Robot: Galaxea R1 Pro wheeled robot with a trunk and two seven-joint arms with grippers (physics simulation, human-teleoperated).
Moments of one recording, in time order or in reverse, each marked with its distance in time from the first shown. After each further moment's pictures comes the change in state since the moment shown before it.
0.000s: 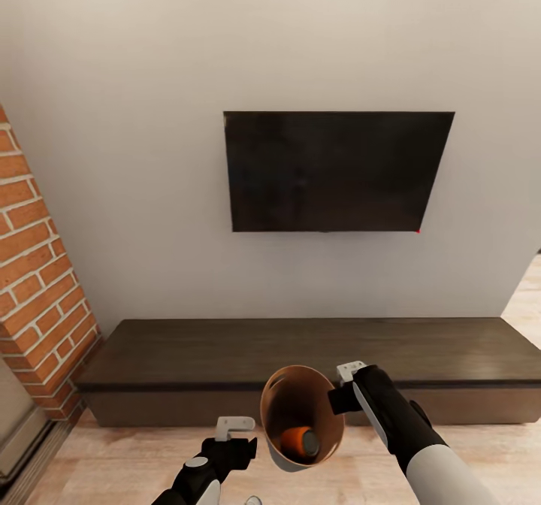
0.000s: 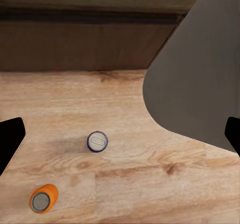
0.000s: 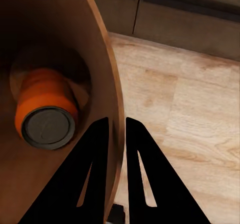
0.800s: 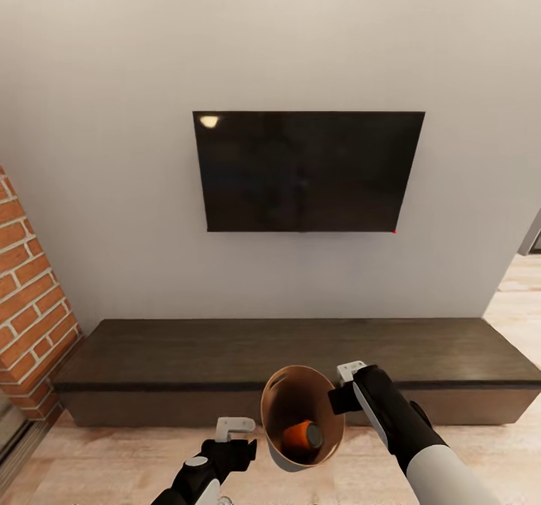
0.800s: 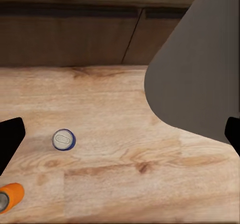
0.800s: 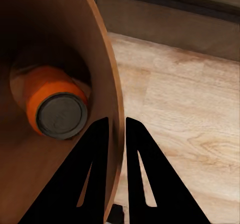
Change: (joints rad) left arm 0.000 -0.001 0.004 -0.001 0.003 0.023 0.000; right arm 0.000 -0.001 0.000 0.000 0.003 0.000 0.000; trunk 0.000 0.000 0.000
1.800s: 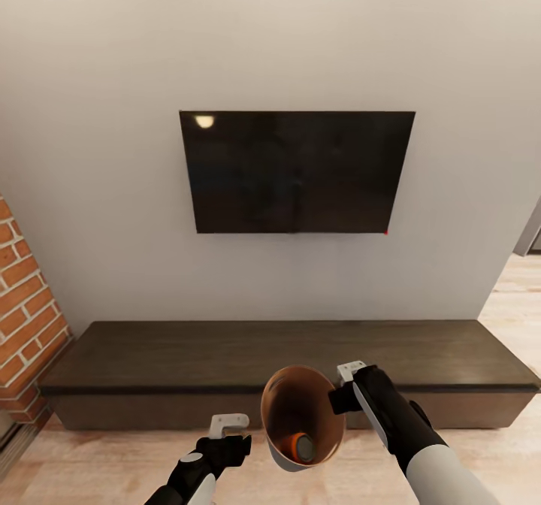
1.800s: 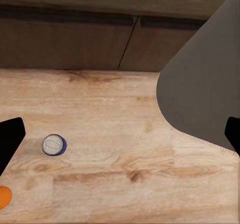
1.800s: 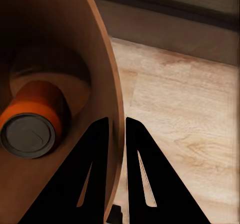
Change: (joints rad) left arm 0.000 0.000 0.049 0.002 -0.004 0.002 0.000; right arm 0.000 0.001 0.000 0.000 0.007 -0.002 -0.002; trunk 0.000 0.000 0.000
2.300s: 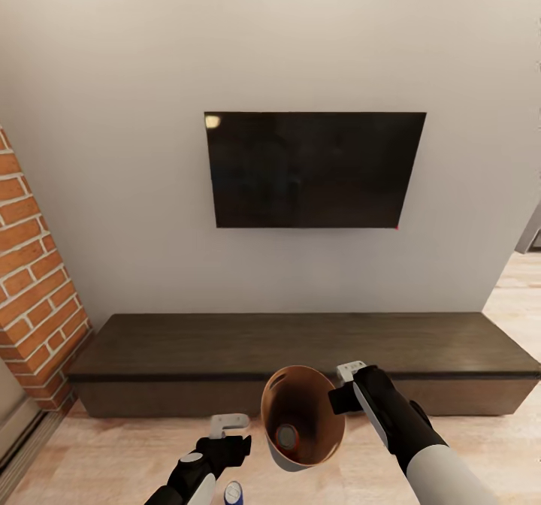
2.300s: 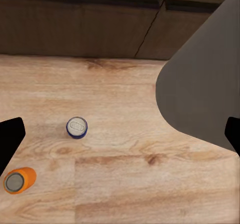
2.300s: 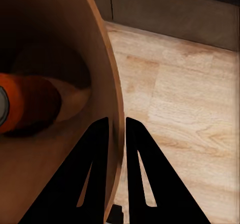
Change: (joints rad) left arm 0.000 0.000 0.000 -0.001 0.000 0.001 0.000; right arm 0.000 -0.001 0.000 0.000 -0.005 0.000 0.002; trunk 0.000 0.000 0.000
